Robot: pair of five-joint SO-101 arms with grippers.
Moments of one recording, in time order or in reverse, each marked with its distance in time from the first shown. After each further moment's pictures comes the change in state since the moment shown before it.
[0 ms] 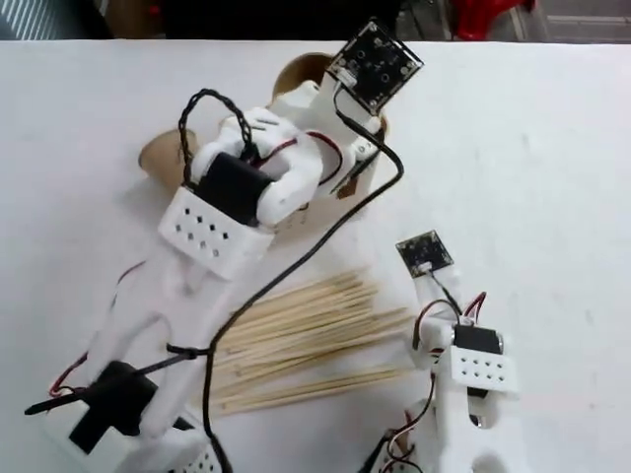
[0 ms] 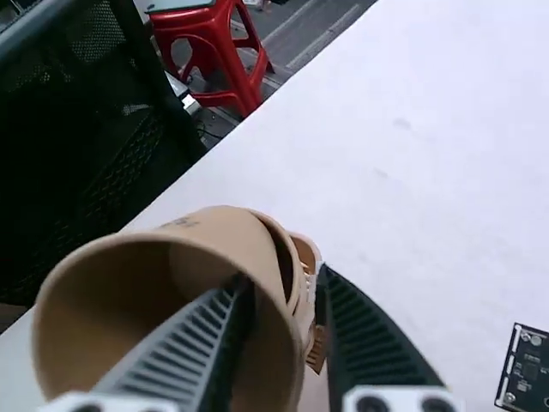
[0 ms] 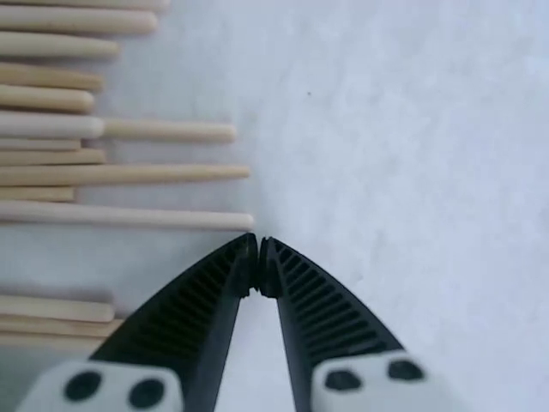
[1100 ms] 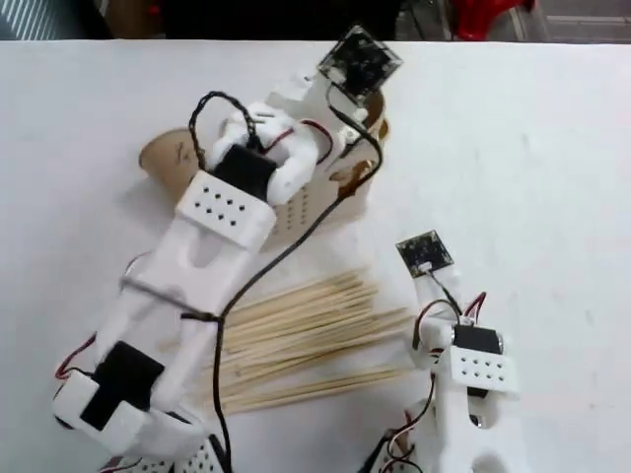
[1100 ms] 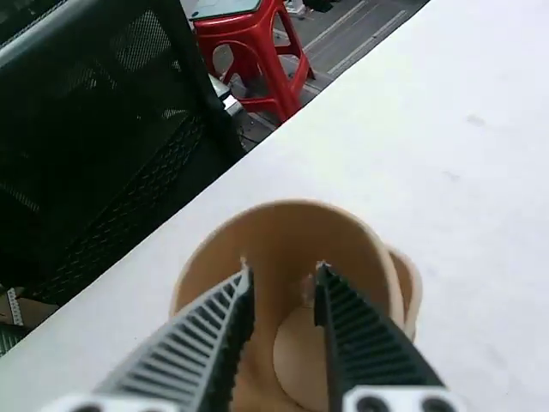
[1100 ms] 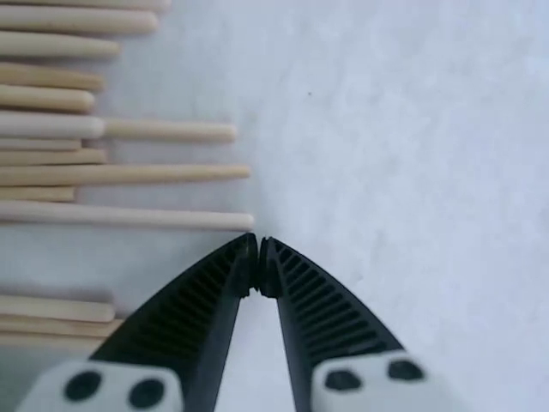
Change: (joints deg) left arm -6.2 6.8 12.9 -20.3 -3.1; right arm 0.0 0.0 0.0 0.0 0.0
